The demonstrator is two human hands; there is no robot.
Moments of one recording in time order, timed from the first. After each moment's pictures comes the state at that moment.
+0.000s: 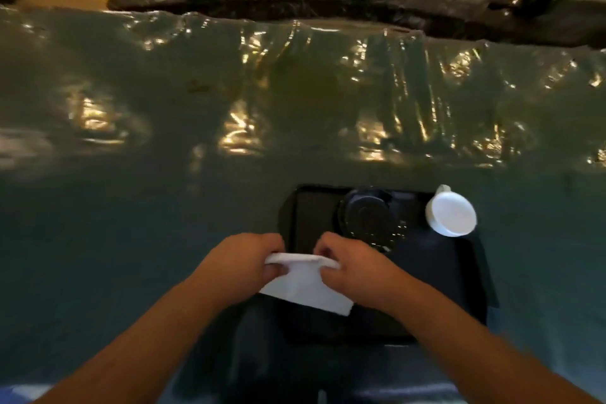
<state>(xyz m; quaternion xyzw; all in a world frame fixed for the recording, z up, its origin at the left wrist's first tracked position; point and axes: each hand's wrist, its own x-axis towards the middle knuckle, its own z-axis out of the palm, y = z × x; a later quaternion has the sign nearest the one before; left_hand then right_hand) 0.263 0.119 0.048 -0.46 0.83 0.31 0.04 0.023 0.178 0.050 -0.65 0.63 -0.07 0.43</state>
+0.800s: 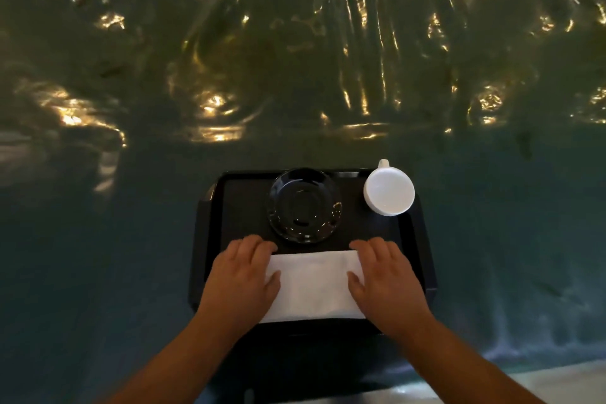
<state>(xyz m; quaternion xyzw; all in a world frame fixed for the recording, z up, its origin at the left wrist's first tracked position) 0.133 0.190 -0.038 -0.48 0.86 0.15 -0.07 -0.132 0.273 -0.025 -0.67 0.72 -0.08 0.13</state>
